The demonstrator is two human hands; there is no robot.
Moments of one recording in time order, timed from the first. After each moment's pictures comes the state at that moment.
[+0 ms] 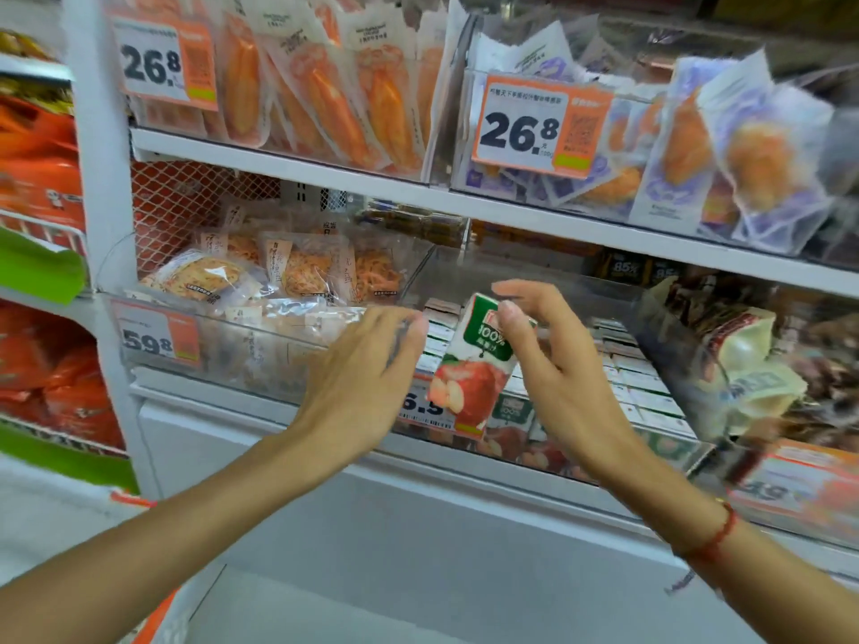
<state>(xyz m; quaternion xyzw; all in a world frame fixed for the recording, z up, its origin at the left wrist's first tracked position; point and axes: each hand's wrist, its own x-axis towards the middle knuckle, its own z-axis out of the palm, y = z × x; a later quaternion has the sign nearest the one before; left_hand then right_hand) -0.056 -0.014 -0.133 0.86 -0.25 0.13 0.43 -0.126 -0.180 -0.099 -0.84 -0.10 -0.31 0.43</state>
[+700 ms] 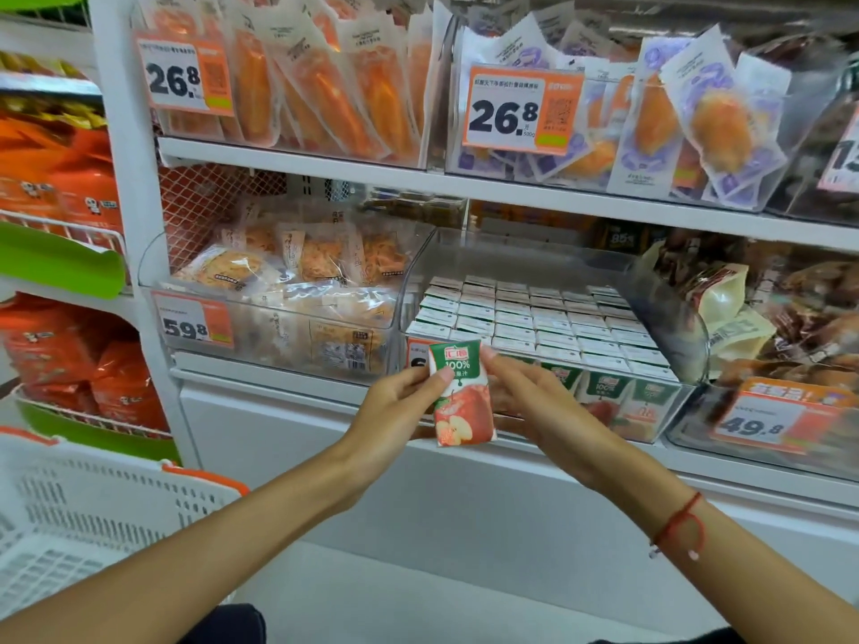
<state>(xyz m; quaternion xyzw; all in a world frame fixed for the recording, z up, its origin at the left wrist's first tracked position) -0.114 -0.011 -0.160 0.68 -0.18 -0.16 0.69 -0.157 -0.171 -0.139 -0.76 0.05 -0.01 0.65</state>
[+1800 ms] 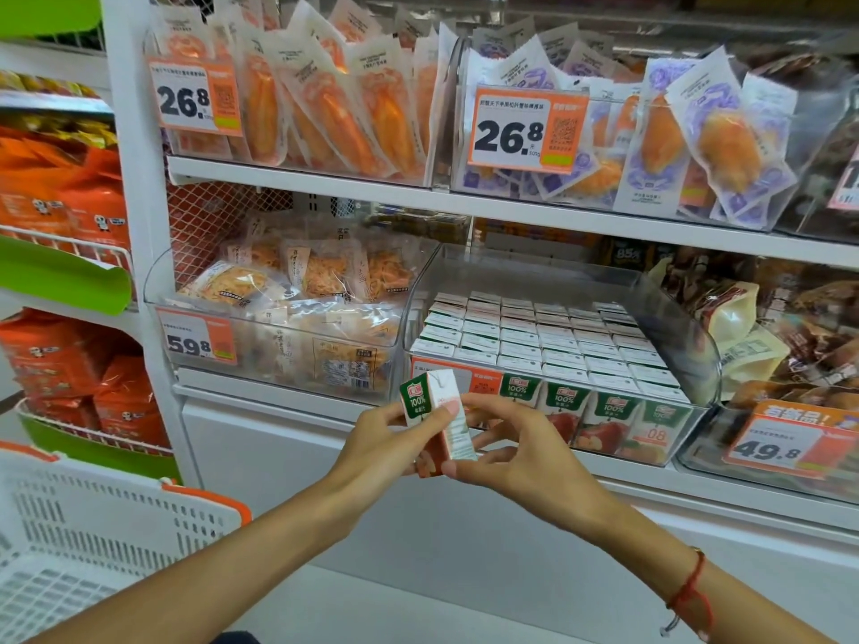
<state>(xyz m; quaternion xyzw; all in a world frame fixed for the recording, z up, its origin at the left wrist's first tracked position) -0.107 -0.004 -0.174 0.70 -0.13 -0.15 0.68 -0.166 -0.164 -0.158 -0.88 -0.05 -0.10 0.46</state>
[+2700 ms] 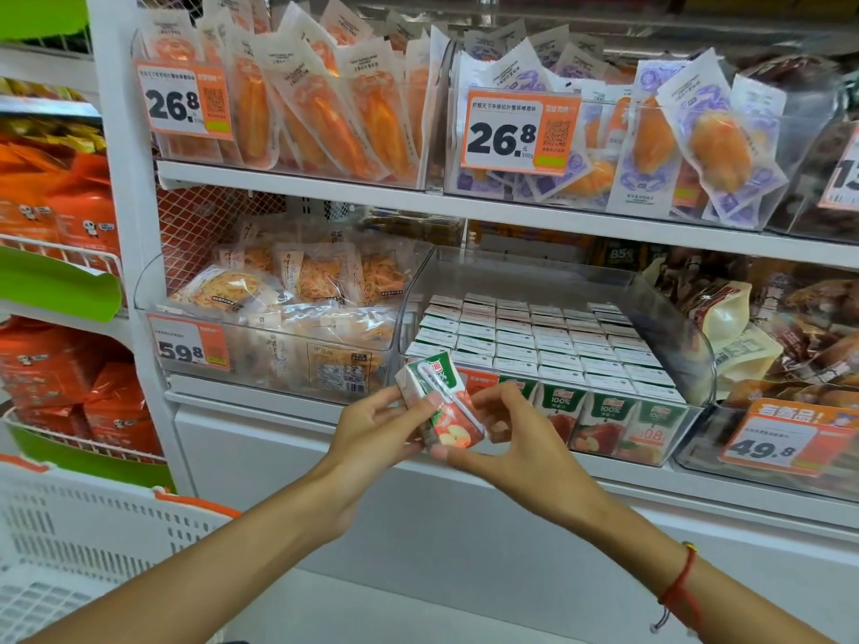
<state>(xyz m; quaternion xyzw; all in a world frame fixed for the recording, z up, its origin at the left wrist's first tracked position) -0.102 -0.004 -0.167 0.63 -0.11 -0.16 0.75 -0.161 -0.165 -0.161 -0.90 0.01 -0.13 0.41</state>
